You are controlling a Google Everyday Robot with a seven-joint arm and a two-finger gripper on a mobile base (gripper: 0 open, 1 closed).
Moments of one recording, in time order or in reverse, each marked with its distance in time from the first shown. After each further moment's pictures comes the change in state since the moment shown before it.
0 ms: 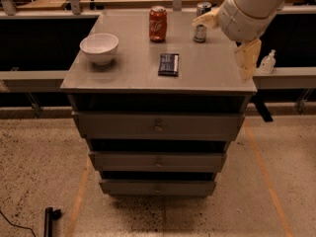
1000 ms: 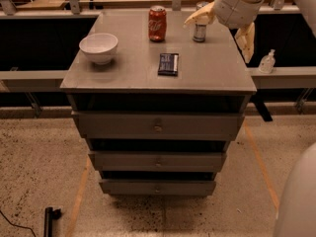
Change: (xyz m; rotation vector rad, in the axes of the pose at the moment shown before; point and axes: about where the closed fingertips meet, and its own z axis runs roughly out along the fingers) arm 0.032 -0.036 0.031 -0.046 -0.113 -0.391
